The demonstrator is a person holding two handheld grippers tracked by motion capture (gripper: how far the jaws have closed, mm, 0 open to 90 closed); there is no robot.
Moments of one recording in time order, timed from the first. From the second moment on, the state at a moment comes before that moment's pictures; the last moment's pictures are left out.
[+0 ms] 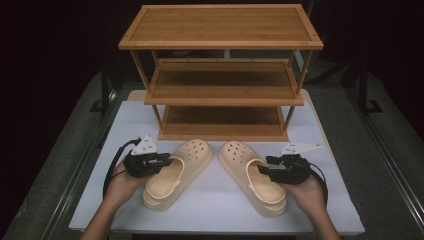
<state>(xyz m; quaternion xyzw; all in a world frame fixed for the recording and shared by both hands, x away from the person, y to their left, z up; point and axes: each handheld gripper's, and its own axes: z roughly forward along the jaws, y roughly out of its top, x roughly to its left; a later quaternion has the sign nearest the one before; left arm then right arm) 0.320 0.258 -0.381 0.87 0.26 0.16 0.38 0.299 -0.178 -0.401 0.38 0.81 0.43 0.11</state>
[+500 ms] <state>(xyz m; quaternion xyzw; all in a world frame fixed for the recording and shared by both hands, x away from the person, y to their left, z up) 0.317 0.256 -0.380 0.87 0.26 0.18 0.37 0.300 -0.171 -0.394 0.36 0.82 0.42 0.14</state>
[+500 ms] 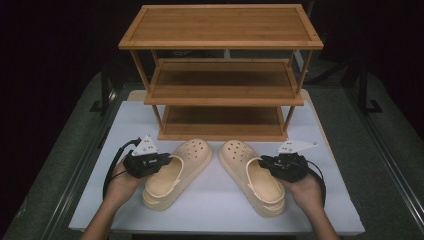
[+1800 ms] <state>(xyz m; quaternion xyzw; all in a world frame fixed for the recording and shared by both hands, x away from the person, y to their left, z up) 0.367 0.224 -0.361 0.86 0.30 0.20 0.37 0.349 -0.187 -0.373 0.41 0.78 0.43 0.20</state>
